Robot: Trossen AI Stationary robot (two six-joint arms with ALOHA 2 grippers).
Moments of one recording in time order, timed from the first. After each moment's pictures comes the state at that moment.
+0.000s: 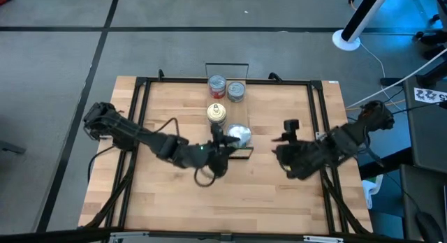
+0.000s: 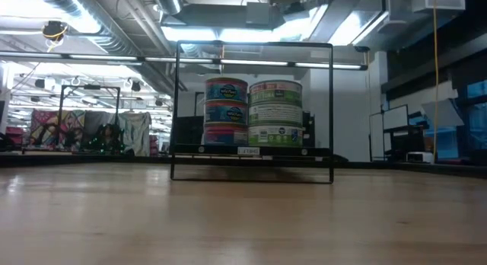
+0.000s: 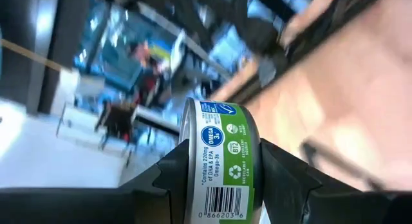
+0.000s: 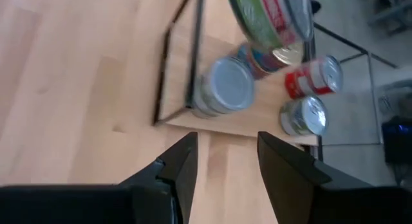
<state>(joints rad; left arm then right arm) -0.37 1.65 1.40 -0.09 -0.78 0.74 0.59 1.45 1.69 -1.36 0.61 0.20</state>
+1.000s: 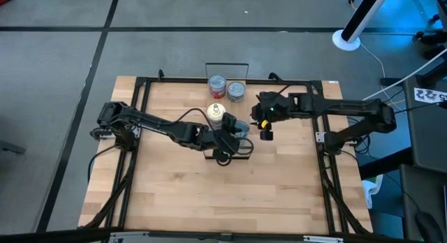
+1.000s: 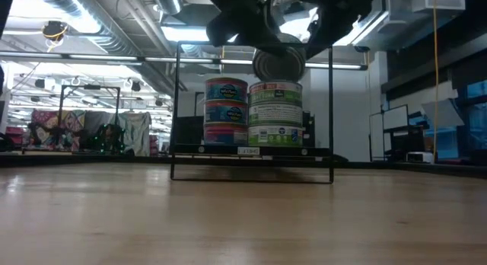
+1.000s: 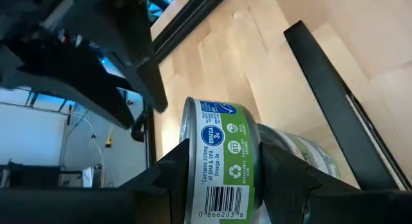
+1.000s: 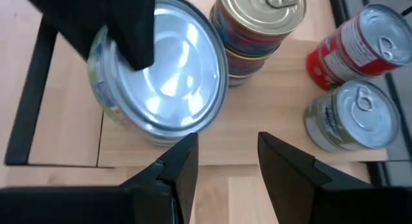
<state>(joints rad) -0.15 1.77 1.39 -0.31 -0.56 0.60 -0.10 1.36 1.23 -0.71 0.05 -0.21</state>
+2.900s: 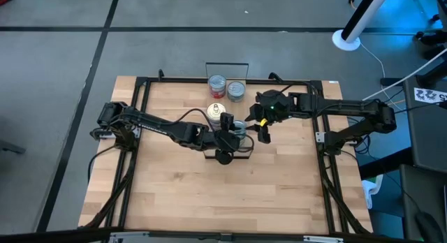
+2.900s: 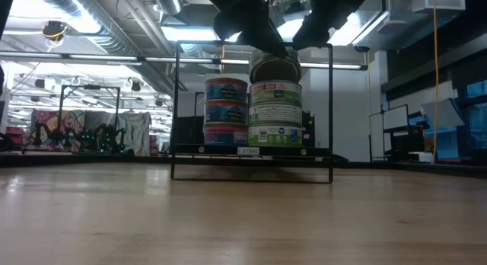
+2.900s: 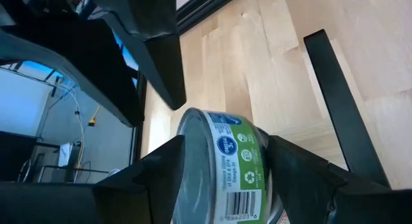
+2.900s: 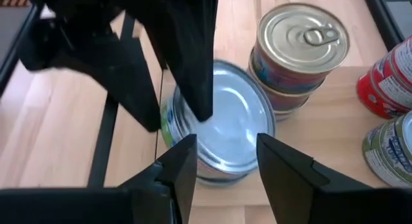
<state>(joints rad) -0.15 1.78 1.40 -0.31 -0.55 0.42 -0.13 1.36 1.20 -0.58 -0.14 -0.10</state>
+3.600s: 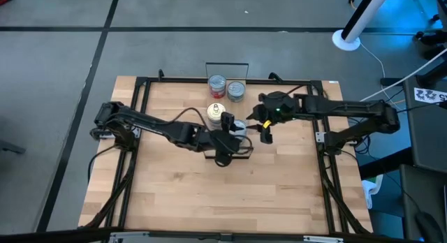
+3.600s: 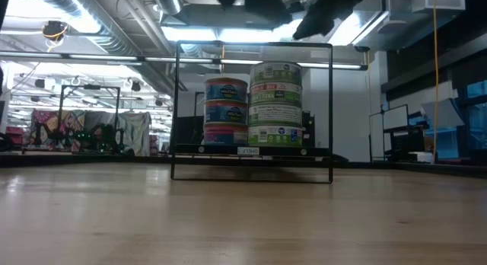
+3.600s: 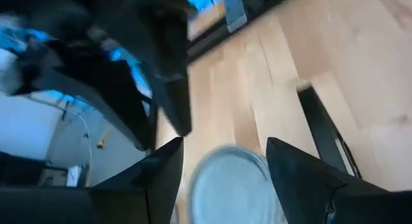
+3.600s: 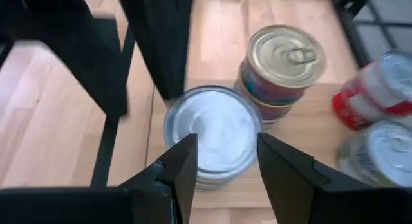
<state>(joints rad) -0.18 1.75 1.45 -0.31 -0.57 0.48 -0.09 1.32 1.20 -0.57 -0.06 -0.12</state>
